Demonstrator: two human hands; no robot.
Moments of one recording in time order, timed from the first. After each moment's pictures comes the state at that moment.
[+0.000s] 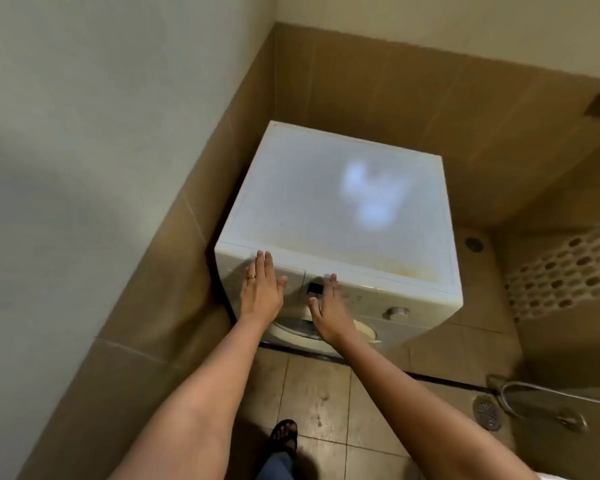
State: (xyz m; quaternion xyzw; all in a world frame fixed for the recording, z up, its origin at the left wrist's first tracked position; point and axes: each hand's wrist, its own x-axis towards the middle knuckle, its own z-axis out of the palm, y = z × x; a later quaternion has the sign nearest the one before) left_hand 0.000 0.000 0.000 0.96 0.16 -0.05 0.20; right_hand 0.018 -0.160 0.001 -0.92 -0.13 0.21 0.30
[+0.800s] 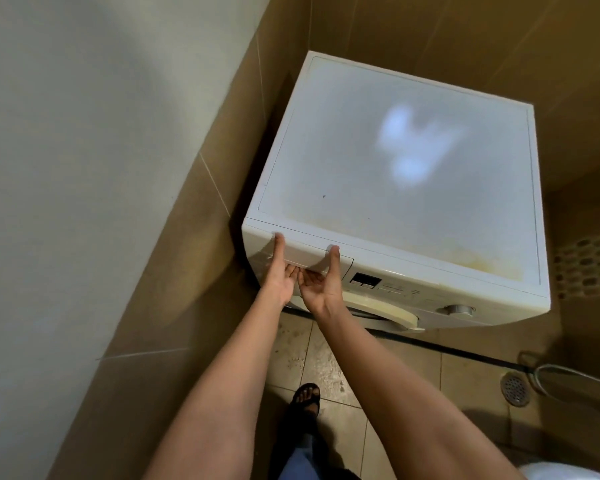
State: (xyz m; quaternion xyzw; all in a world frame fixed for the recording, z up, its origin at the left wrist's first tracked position) left_hand 0.051 0.051 -0.068 0.30 0.46 -0.02 0.83; right_hand 0.062 -0.032 -0.060 -0.28 0.40 0.27 0.83
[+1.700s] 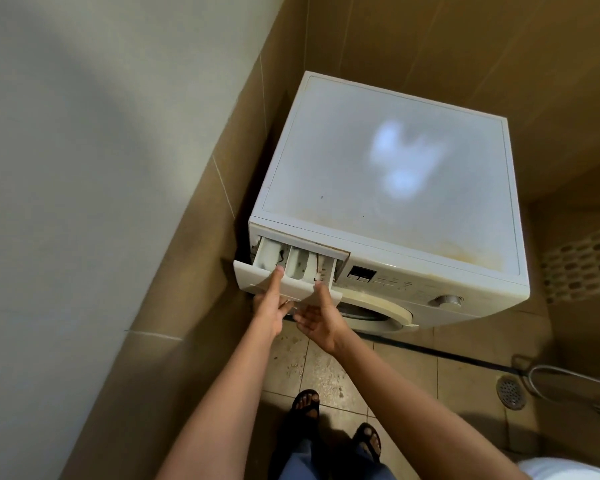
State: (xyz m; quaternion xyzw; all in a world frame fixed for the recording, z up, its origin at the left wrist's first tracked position) left_hand -0.027 0.042 -0.067 0.33 0.51 0.00 0.79; right_hand -0.010 -0.071 -0.060 -0.50 0.29 0.43 0.69
